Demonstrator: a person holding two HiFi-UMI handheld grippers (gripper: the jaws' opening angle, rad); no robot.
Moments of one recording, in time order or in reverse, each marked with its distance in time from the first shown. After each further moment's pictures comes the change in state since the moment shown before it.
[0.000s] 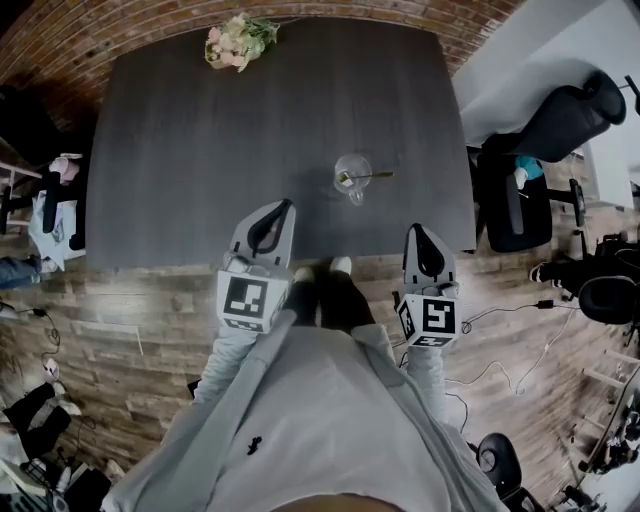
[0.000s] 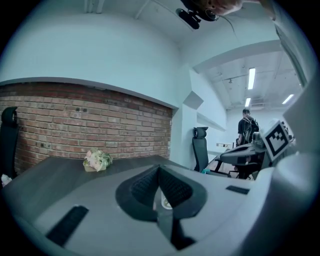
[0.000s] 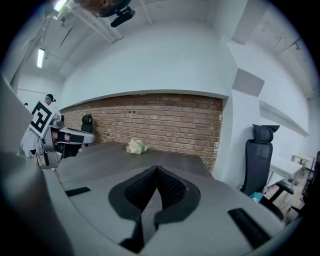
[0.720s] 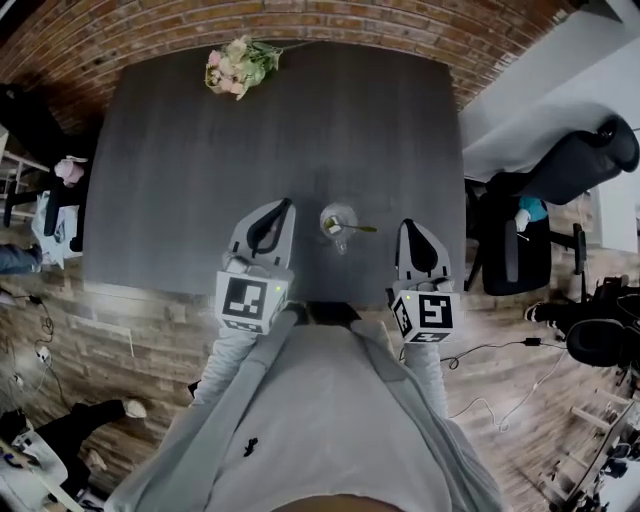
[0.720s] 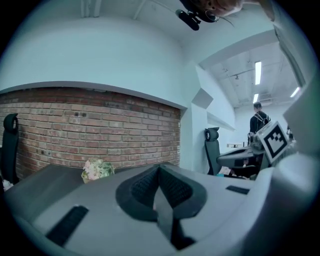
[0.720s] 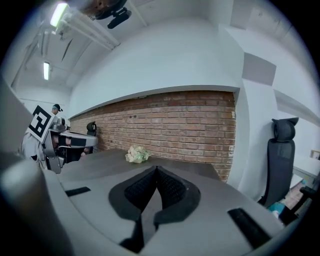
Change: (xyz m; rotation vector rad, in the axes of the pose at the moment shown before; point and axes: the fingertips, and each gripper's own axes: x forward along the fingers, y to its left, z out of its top) left arm 0.091 0.022 0.035 0.011 -0.030 0.096; right arm 0.104 -0.050 0.033 0.016 -0.055 0.136
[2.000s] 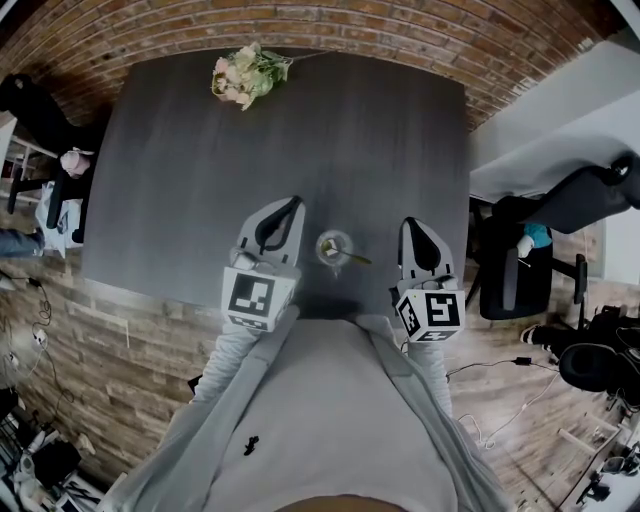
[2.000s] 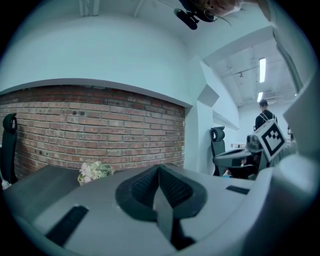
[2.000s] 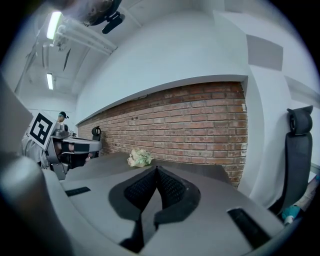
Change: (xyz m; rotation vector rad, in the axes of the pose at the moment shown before) left arm 0.055 0.013 0.011 -0.007 0.010 0.030; right arm 0.060 -0.027 0.018 0.042 -0.010 0.111
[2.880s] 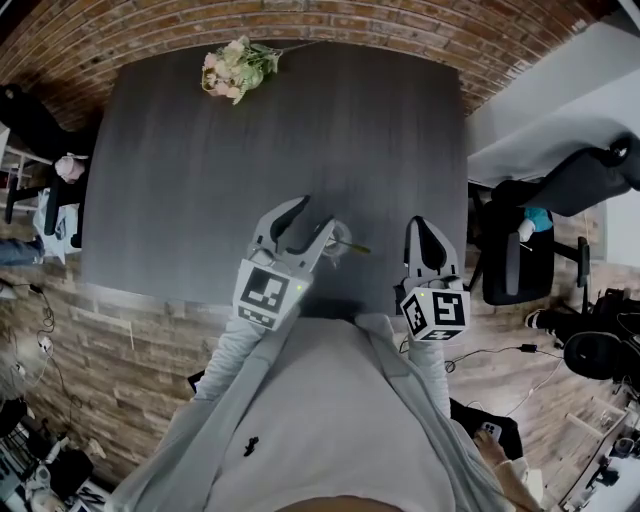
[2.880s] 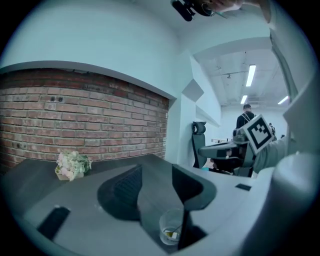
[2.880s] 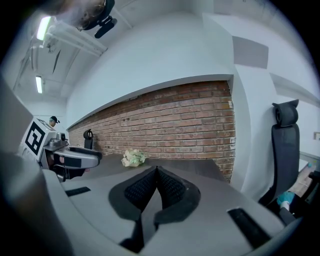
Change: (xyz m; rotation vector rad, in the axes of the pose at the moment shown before) left arm 0.009 -0.052 -0.026 0.013 0.087 -0.217; right arm -0.024 -0.014 -0.013 0.078 0.001 -0.086
